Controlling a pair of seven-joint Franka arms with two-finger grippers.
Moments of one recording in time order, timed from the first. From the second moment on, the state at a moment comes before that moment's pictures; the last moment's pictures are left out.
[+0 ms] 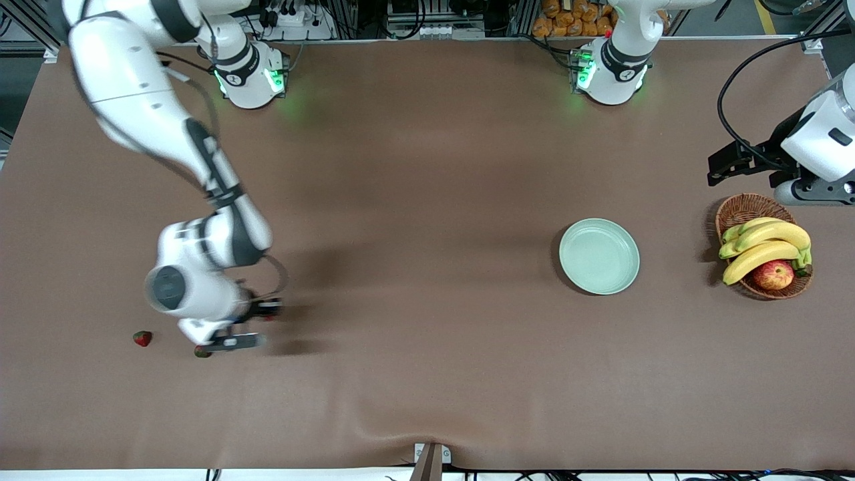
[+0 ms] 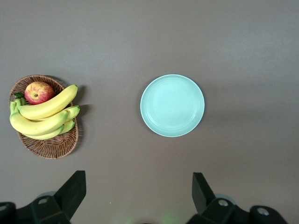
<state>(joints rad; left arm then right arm) 0.01 0.06 -0.11 -1.49 0.02 1.49 -0.06 0.22 0.74 0.07 -1.52 0.04 2.23 0.15</state>
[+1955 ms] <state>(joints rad) -0.50 0.51 -0.13 -1.37 0.01 1.94 -0.82 -0.07 0.77 0.03 -1.45 0.01 2.35 0.20</state>
